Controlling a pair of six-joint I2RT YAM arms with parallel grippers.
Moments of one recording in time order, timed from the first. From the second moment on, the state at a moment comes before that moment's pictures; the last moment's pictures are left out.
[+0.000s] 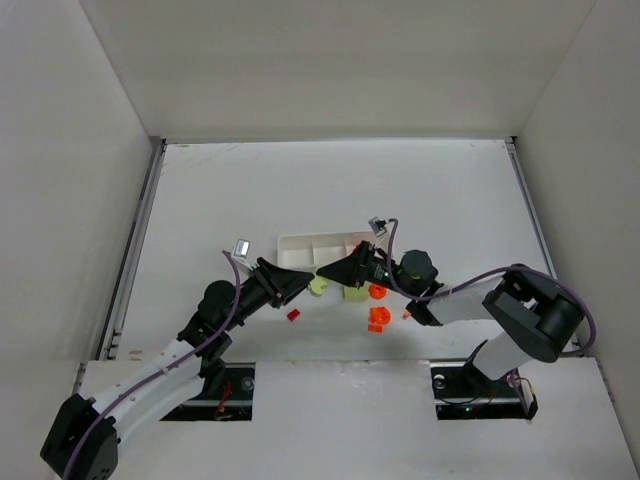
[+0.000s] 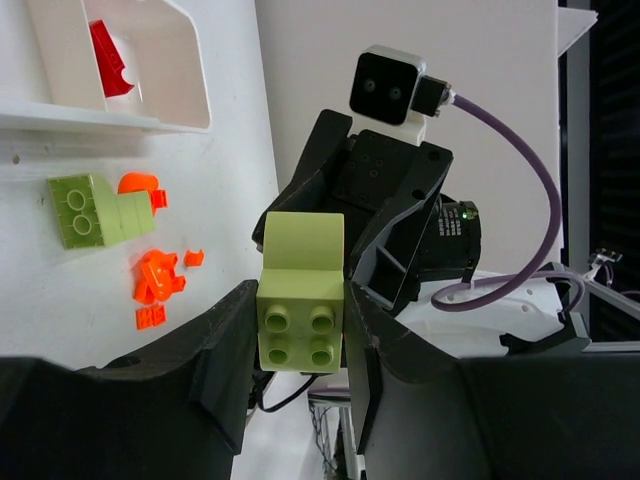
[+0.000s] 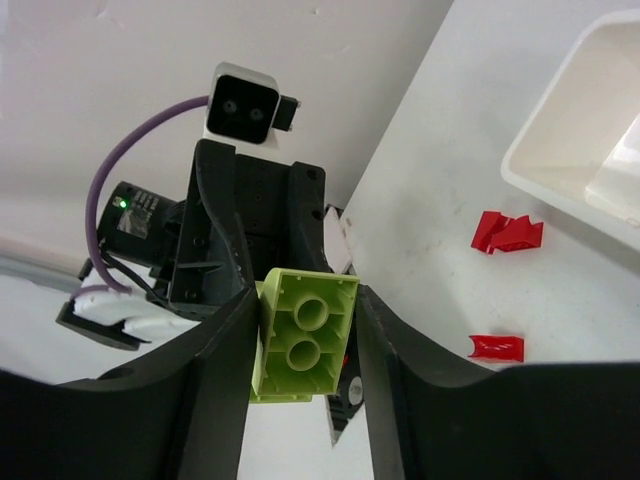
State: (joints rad) left arm -0.63 0.62 0.11 0.47 0.23 -1.37; right arm 0.79 1.53 0.42 1.21 -0.40 1.13
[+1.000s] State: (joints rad) left arm -0.36 0.64 0.15 0.42 0.30 -1.32; right arm 0.76 1.51 0.59 0.85 -0.23 0.96
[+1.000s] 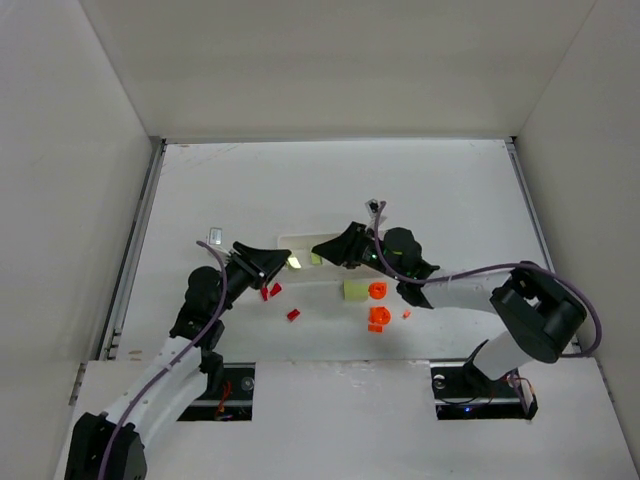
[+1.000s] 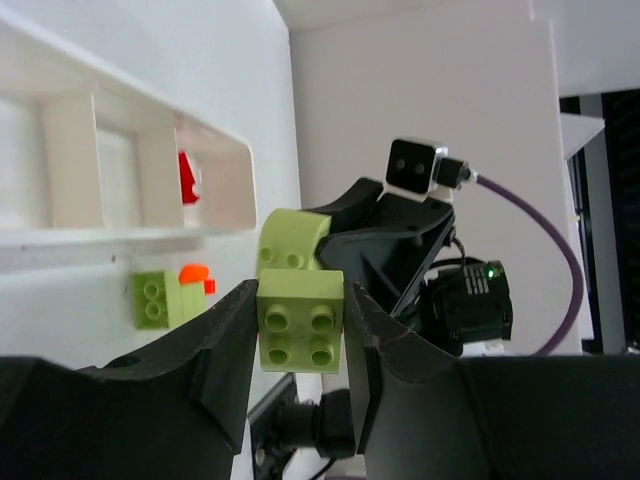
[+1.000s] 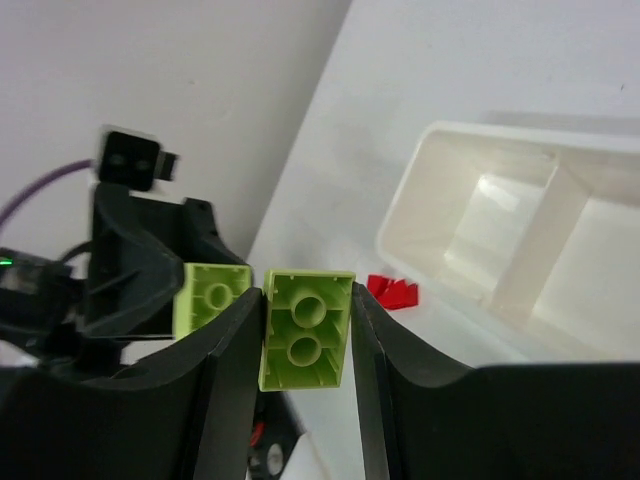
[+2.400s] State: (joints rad) left arm -0.58 0.89 0.42 0.17 -0.18 -0.86; right arm 0.82 1.40 0.64 0.54 0.14 0.82
